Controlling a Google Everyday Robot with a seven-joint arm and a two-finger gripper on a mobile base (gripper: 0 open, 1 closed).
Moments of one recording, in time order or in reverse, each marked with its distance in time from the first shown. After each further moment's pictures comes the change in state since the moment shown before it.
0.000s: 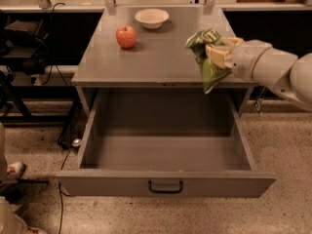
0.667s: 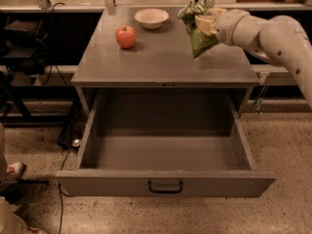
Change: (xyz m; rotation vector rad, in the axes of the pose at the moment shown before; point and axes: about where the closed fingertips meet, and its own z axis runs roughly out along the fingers) arm -0.021 -0.080 0.112 0.026 -0.045 -0.034
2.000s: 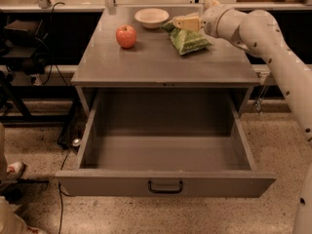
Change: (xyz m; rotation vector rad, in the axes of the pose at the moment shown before) arm 0.005 -0.014 0.063 0.023 -0.011 0.047
